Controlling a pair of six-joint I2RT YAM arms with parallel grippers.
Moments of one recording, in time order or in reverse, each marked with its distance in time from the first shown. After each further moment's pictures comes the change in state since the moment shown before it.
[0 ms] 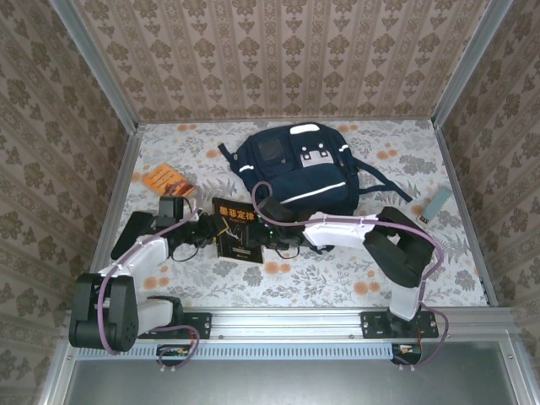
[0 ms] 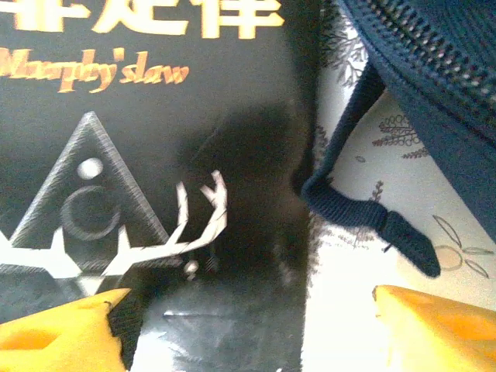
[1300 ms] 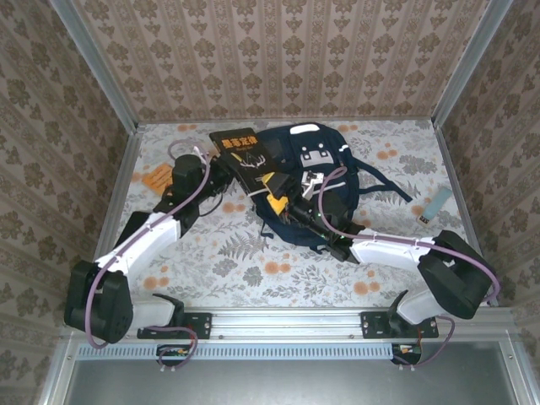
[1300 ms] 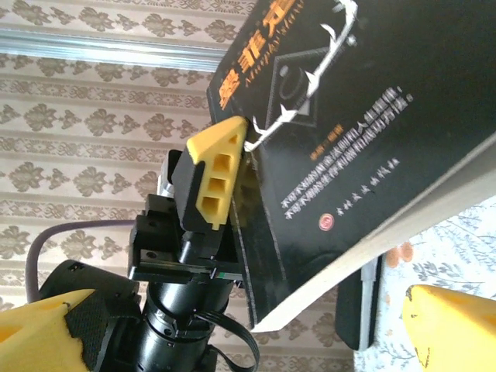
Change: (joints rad) left arm -0.273 0.072 0.327 0.417 -0.456 -0.416; right arm -0.120 -0.353 -0.412 1.001 0.078 0.543
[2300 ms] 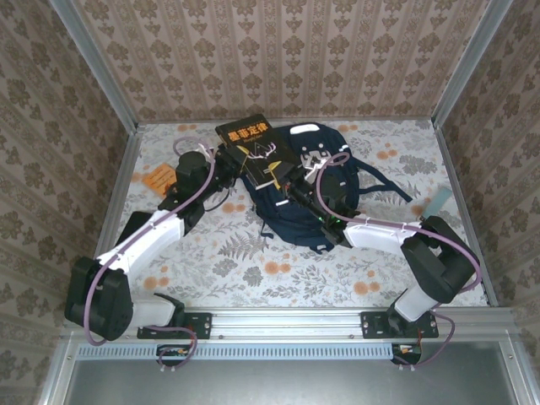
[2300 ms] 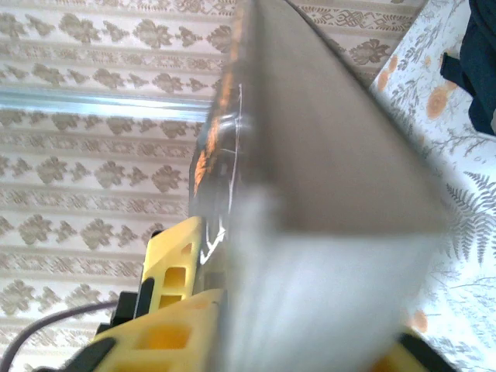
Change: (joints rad) left arm -0.042 0.018 0.019 0.065 0.006 -0.105; right arm -0.111 0.114 0.110 0.020 -0.009 0.003
